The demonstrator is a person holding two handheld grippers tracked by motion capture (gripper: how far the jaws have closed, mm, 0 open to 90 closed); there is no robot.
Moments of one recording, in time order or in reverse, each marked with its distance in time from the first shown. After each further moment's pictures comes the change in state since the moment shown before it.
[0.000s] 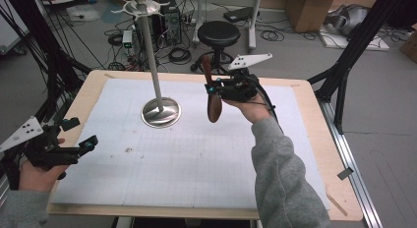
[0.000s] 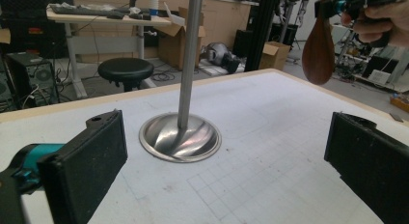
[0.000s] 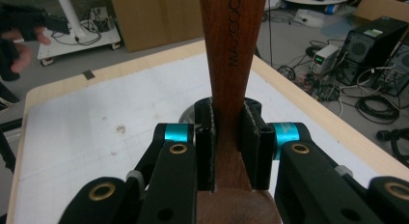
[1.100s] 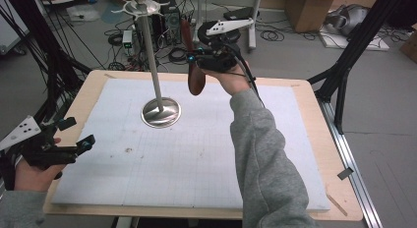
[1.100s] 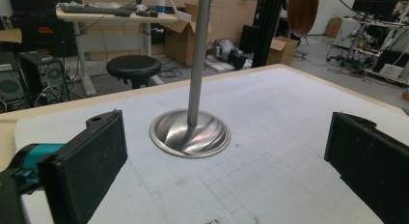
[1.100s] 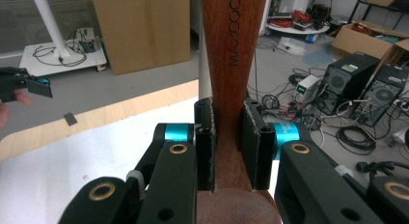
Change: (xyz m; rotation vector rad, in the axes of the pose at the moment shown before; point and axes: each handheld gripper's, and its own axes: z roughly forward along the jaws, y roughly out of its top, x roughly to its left) left arm 0.006 0.001 -0.005 0.014 0.028 0.013; right arm 0.003 0.078 0.028 -0.065 -0.055 -0.042
